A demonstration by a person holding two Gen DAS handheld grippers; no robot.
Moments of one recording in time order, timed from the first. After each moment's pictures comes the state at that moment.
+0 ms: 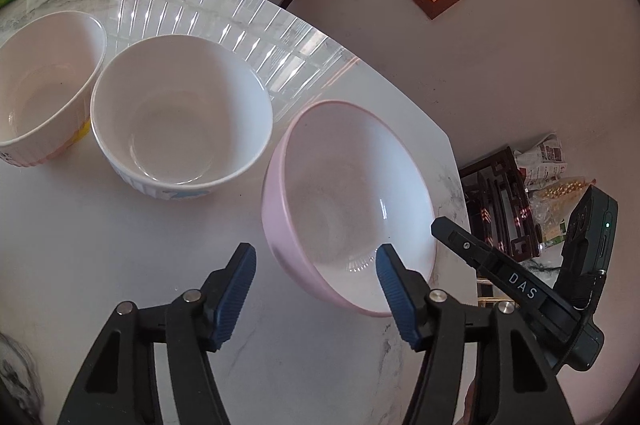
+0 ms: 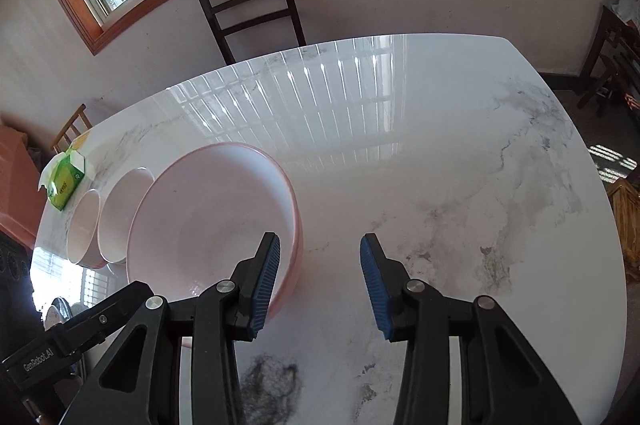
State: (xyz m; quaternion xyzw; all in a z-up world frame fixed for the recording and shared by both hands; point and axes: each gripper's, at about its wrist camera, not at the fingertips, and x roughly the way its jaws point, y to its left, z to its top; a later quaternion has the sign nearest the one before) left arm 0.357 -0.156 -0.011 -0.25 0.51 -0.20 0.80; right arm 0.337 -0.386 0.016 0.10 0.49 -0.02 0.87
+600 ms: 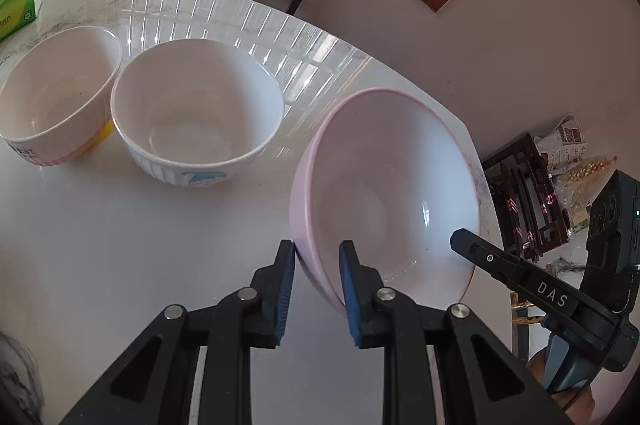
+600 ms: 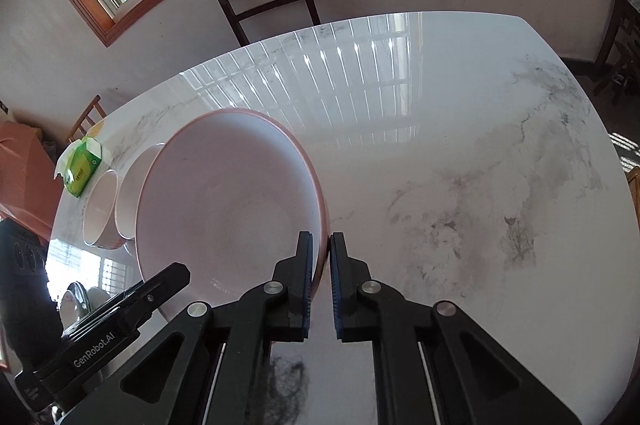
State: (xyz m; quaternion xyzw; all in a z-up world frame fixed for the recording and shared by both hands) left arm 0.323 -0.155 -0.009 -0.19 0.49 -0.17 0.83; right arm 0.303 -0.381 0.011 0.14 0.50 0.02 0.85
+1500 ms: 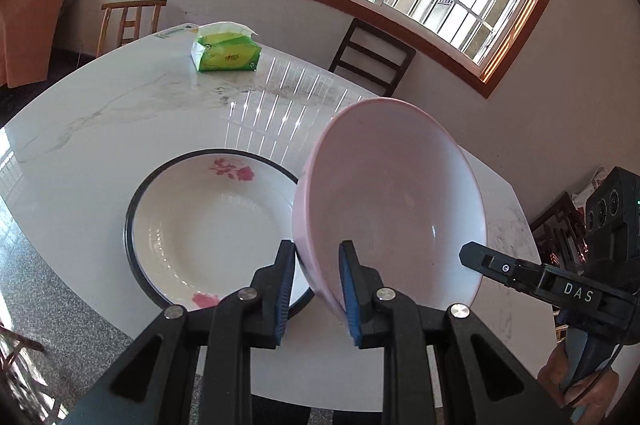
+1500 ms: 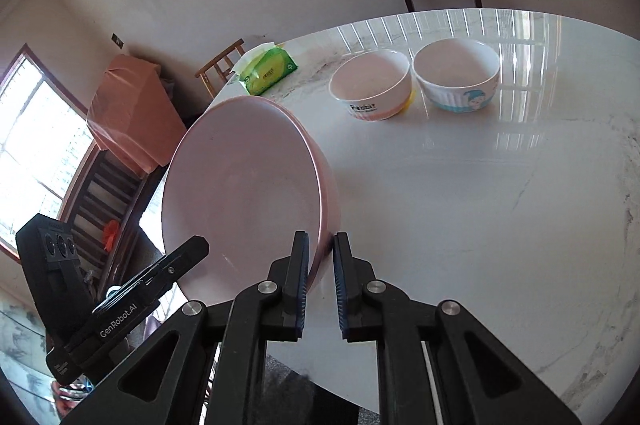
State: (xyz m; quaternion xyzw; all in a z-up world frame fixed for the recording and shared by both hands) left arm 0.103 0.108 0.041 -0.19 0.38 -0.03 0.90; right arm 0.170 -0.118 0.039 0.13 0.48 0.24 0.83
